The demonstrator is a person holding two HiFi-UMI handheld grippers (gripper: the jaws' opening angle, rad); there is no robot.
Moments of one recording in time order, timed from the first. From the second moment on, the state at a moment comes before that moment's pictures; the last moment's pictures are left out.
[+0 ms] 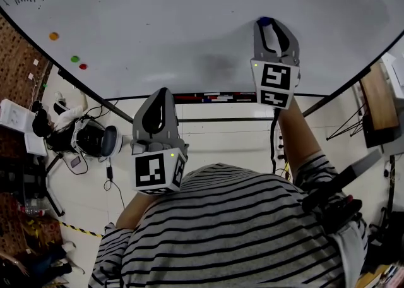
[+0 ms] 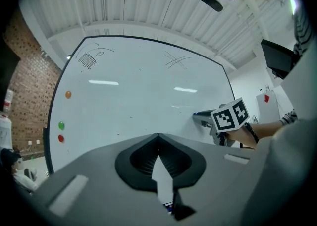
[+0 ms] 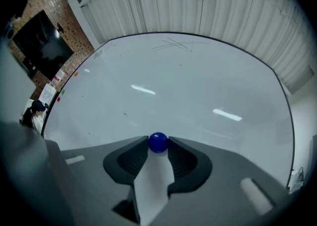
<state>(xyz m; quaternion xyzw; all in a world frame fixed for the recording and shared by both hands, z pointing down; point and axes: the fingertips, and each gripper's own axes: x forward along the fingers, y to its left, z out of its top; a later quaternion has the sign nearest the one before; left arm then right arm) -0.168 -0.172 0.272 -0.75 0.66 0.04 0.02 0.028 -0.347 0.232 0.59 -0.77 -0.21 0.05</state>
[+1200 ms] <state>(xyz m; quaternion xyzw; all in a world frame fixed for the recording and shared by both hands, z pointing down) -0.103 -0.150 0.314 -0.82 0.58 0.03 -0.01 0.046 -0.164 0.295 0.57 -0.82 -0.05 0.04</state>
